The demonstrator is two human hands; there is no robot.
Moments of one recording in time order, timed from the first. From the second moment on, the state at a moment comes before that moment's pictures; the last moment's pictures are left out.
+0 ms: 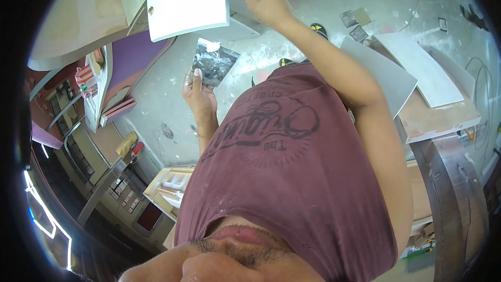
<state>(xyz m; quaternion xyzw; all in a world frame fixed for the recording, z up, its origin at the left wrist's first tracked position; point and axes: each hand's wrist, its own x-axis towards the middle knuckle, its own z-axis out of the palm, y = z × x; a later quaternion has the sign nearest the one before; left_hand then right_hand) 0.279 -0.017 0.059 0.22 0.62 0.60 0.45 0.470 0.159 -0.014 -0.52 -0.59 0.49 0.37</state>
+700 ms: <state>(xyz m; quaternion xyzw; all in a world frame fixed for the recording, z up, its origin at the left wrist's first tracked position) 0.281 -0.019 0.060 0.19 0.58 0.63 0.48 0.458 0.129 -0.013 -0.50 -0.58 0.45 0.46</state>
